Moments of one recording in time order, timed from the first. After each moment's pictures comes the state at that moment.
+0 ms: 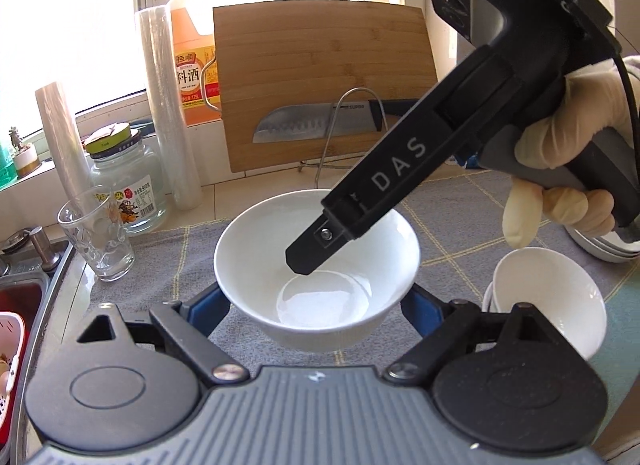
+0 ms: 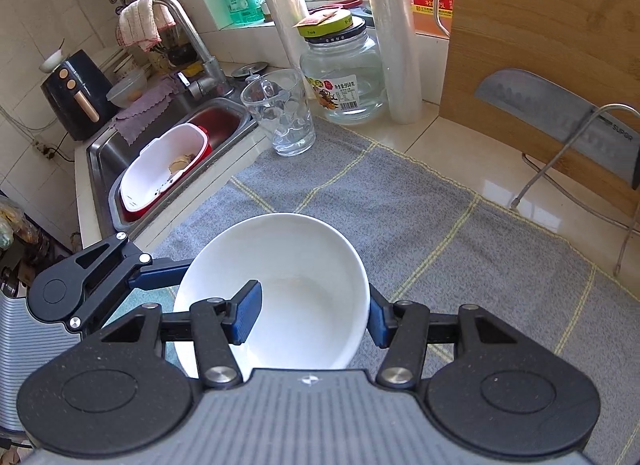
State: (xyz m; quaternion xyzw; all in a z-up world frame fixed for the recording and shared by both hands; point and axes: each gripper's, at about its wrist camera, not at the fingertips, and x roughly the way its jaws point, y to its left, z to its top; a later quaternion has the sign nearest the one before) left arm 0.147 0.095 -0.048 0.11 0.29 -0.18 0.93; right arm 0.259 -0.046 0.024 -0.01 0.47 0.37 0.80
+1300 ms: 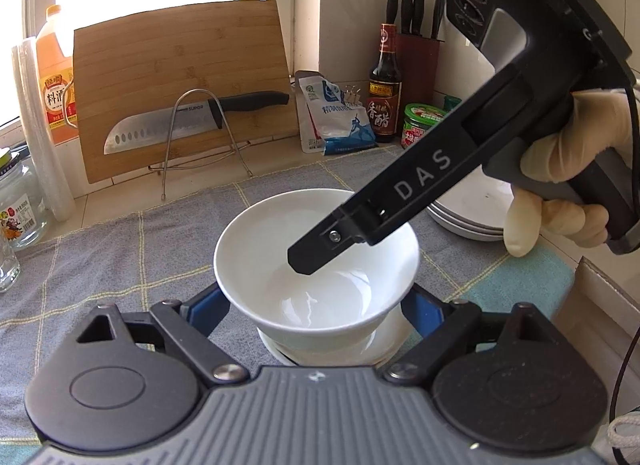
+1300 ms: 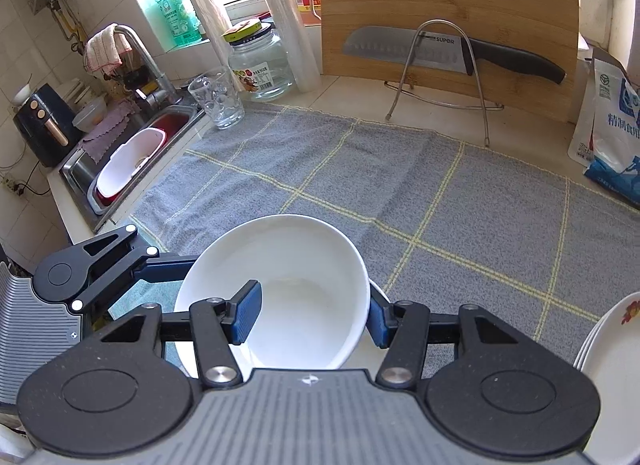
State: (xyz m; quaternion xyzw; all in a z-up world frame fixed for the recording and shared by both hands) left arm 0.081 0.000 -0.059 0.12 0.30 -0.31 0.89; right arm 0.156 -0.175 0.022 0.04 0.48 0.28 0.83
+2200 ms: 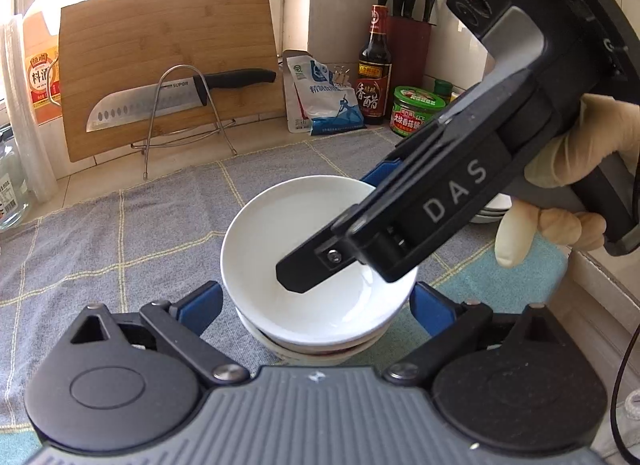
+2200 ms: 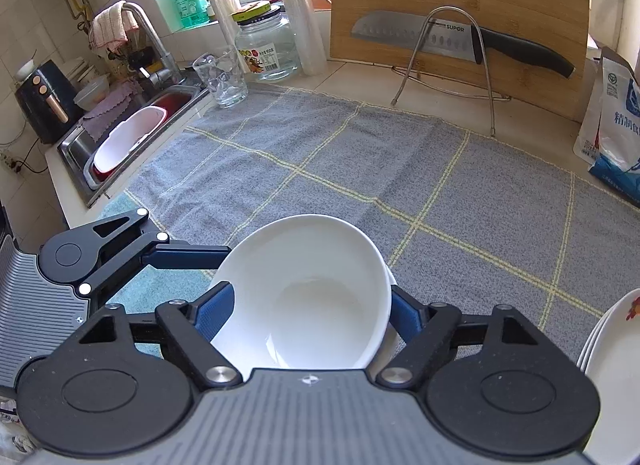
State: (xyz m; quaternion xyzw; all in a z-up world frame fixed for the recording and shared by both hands) left arm 0.082 -0.003 -0.073 0.11 0.32 -0.32 0.88; right arm 0.144 -0.169 0.009 0.01 0.47 0.29 0.83
